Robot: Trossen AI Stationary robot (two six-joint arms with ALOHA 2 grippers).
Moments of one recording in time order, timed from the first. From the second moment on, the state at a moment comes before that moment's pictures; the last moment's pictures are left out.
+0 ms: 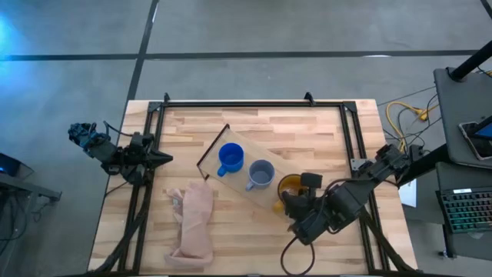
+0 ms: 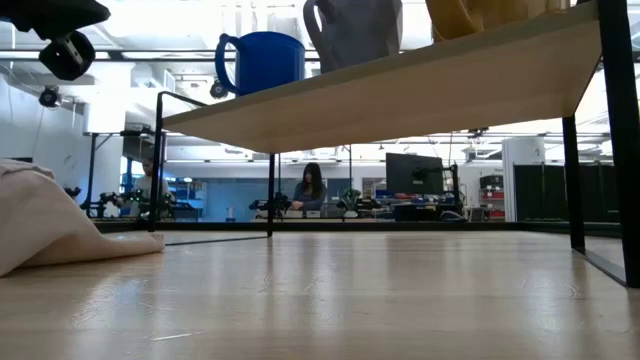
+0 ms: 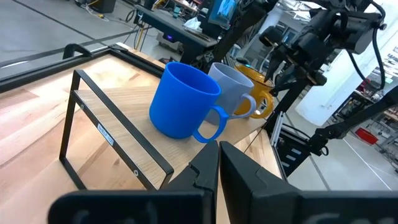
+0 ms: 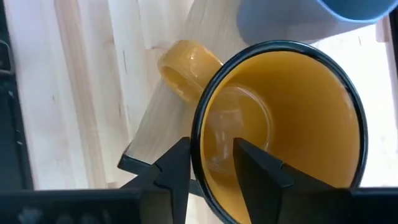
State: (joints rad) left arm -0.58 0.16 0.56 -0.61 -0.61 -0.57; right arm 0.62 1.82 1.98 -1.56 0.38 0.70
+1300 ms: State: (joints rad) left arm -0.58 0.16 0.56 -0.62 -0.61 -0.57; right arm 0.49 1.90 2.03 -1.28 0.45 0.59
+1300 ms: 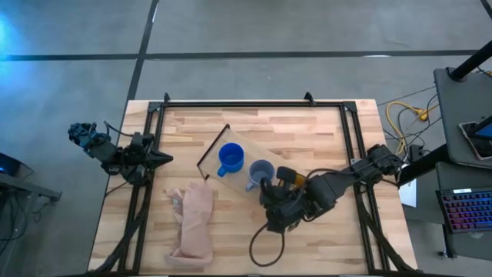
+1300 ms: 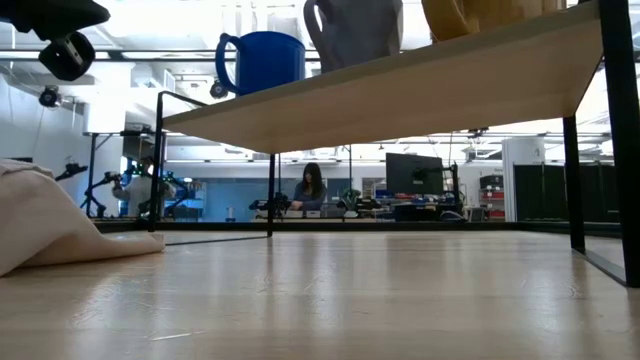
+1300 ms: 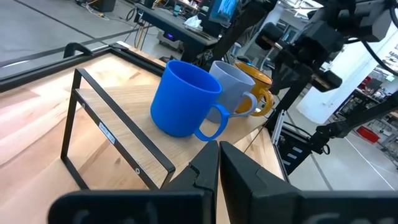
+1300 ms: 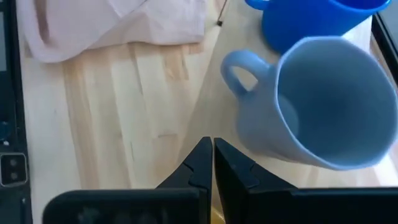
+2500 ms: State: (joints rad) left arm -0.58 0.16 0.56 -0.64 -0.61 -0.56; right arm 0.49 1.90 2.02 -1.41 0.27 0.60
